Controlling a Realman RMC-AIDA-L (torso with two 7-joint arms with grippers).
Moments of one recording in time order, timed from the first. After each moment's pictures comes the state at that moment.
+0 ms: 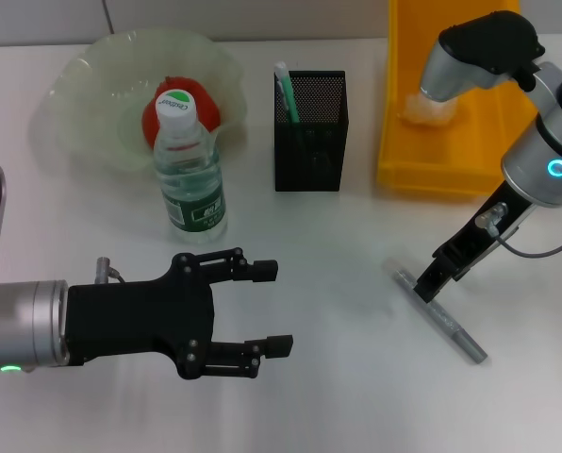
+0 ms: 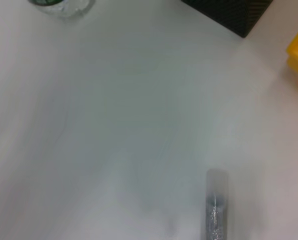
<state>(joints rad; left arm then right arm) -0.39 -2.08 1.05 0.55 1.71 1.70 -1.02 0.83 2.08 -1.29 -0.98 -2.64 -1.67 2.69</state>
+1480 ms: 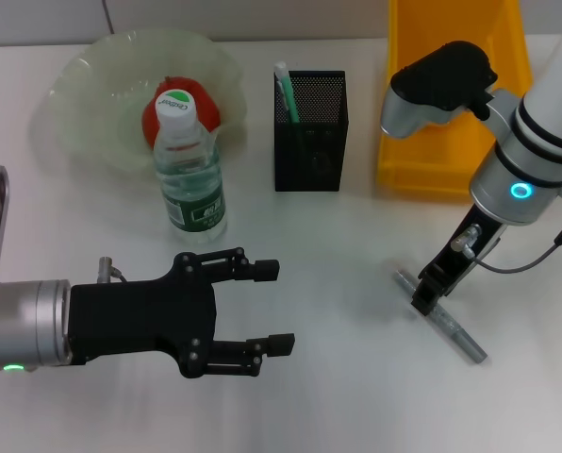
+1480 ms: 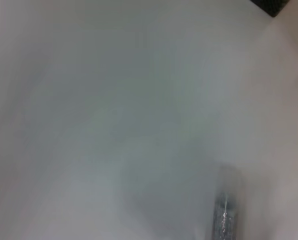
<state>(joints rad) -0.39 -2.08 1.06 0.54 1.71 1.69 -1.02 0.88 2.09 -1.44 -0.88 -2.63 -1.57 2.71</state>
